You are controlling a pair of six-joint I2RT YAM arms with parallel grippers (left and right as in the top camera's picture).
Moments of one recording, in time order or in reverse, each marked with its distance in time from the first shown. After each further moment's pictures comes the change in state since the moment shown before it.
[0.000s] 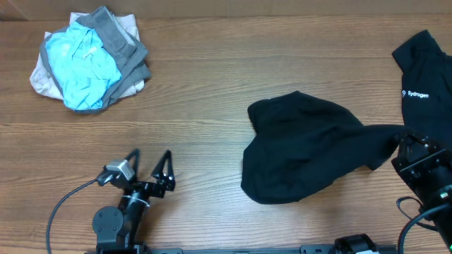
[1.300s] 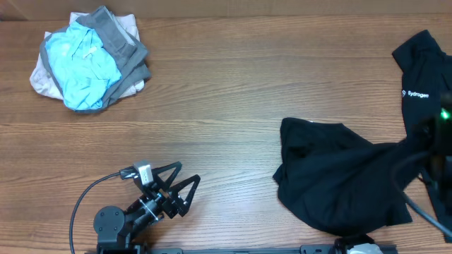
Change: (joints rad) left arm -0.031 0.000 0.000 -0.007 0.481 -0.240; right arm 0.000 0.303 0.264 -0.251 0.412 0.121
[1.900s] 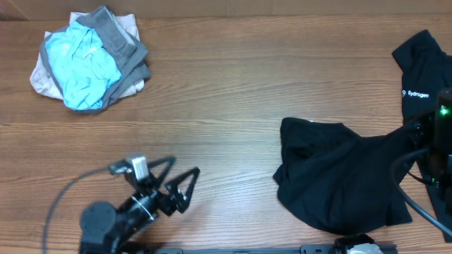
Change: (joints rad) left arm -0.148 0.241 0.429 -0.290 -0.264 0.122; right arm 0.000 0.001 0.000 0.008 -0.083 -0.002
